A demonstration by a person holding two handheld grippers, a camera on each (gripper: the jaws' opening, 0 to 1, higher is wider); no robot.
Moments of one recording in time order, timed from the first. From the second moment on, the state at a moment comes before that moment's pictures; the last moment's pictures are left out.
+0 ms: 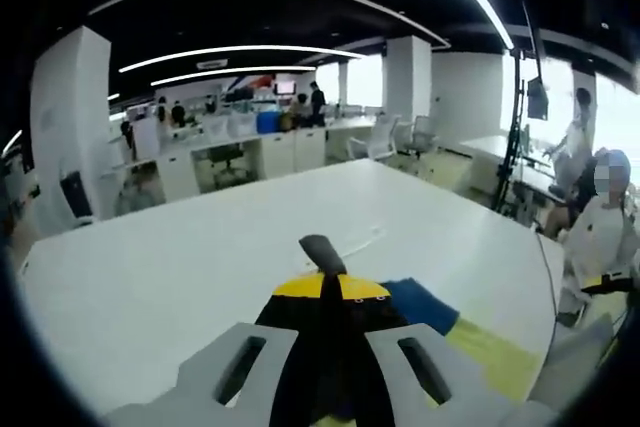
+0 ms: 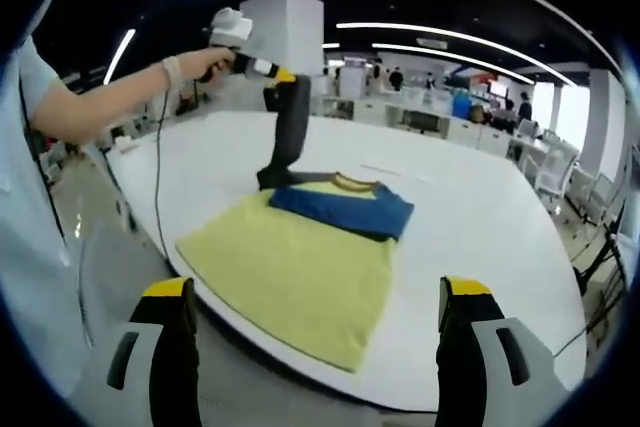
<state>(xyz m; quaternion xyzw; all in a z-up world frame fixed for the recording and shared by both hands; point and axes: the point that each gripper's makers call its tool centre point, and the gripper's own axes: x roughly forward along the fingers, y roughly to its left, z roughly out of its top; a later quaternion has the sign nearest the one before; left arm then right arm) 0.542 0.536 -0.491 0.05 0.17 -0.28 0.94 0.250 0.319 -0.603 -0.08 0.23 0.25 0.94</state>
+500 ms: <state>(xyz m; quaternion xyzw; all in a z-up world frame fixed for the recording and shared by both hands) 0.534 0.493 -0.507 0.06 0.18 -0.31 0.93 0.247 0.318 -0.600 -0.05 0.22 0.26 0.94</state>
